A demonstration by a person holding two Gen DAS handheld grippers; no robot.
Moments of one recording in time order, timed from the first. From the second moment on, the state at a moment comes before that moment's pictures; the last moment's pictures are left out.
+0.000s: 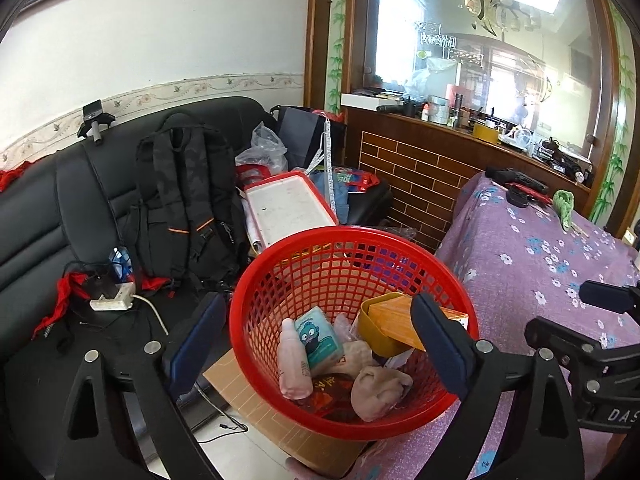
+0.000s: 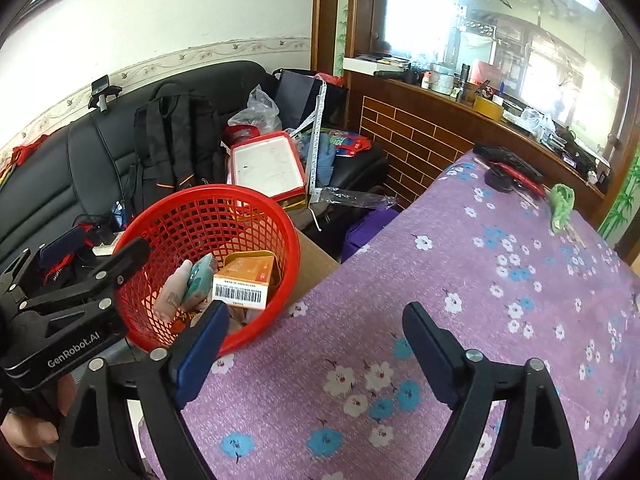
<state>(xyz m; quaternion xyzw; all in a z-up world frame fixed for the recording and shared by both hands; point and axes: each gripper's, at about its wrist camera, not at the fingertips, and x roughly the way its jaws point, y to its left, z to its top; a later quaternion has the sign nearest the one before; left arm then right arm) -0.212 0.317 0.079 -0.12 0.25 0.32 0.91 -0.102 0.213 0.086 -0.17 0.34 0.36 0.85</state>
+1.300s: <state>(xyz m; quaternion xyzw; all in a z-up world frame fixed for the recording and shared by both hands) -0.267 0.187 0.092 -0.02 0.23 0.37 0.90 -0.196 0.041 0.096 -0.14 0.28 0.27 0.91</state>
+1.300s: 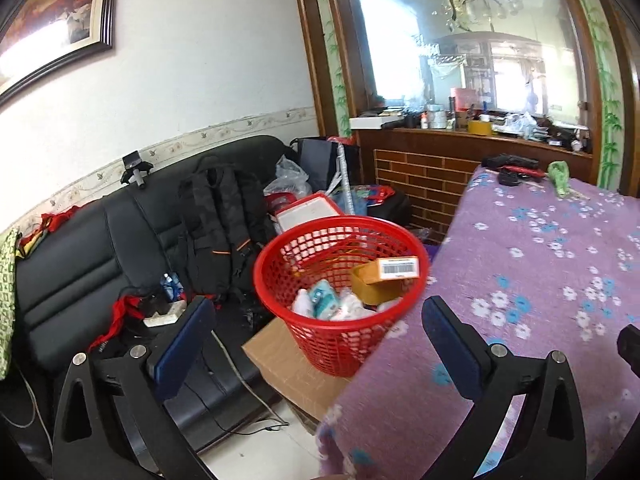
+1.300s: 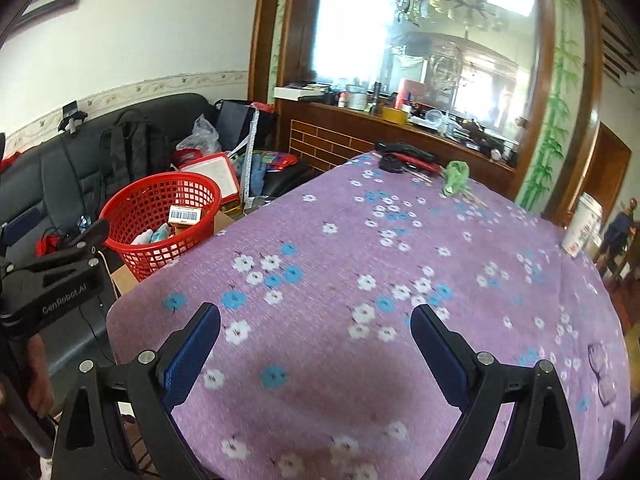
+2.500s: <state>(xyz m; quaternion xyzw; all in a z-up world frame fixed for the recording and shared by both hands) -0.271 0.170 0.082 -0.02 0.24 0.33 0.91 -0.213 0.030 0.097 -0.14 0.29 0.25 0.92</state>
